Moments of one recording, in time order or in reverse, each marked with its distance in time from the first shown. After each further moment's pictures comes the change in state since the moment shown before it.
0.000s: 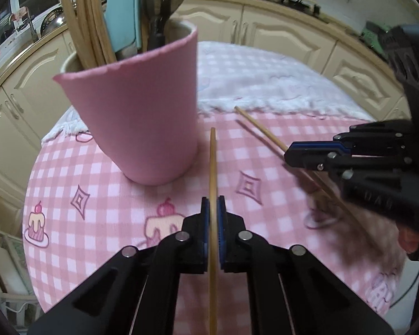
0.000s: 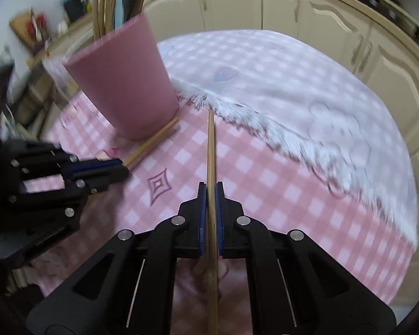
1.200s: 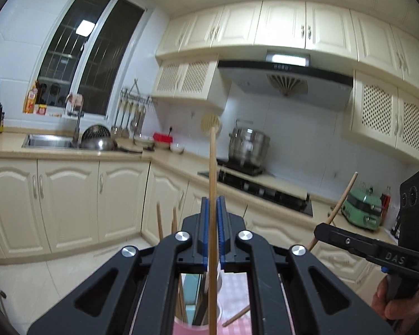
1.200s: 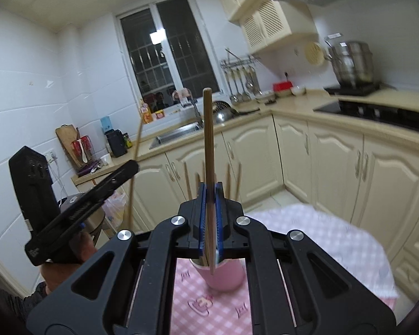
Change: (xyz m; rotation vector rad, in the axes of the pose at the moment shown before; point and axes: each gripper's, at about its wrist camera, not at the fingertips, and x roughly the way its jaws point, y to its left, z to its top) left arm -0.216 0.055 0.065 -0.202 -0.925 -0.026; right arm -0.196 0.051 0.071 0.023 -0.705 0.152
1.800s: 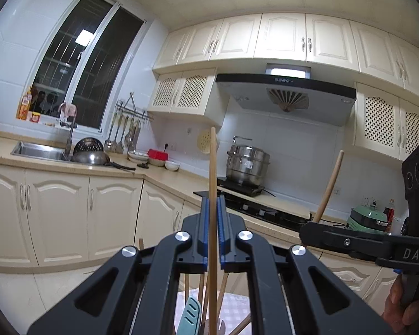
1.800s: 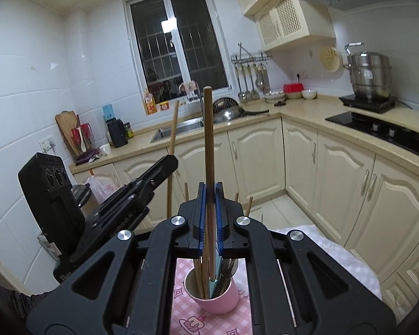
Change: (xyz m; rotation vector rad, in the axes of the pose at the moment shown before) left arm 0.067 0.002 -0.009 -0.015 -0.082 -0.017; right arm 0.059 0.008 0.035 -0.074 0.067 0.011
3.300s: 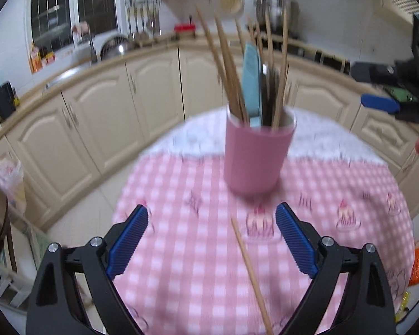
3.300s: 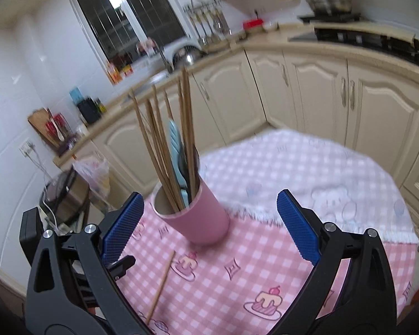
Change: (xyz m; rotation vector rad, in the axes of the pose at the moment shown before) left arm -0.092 0.038 -0.142 0.189 0.756 0.240; right arm 0.011 -0.042 -0.112 0.253 0.265 -0.102
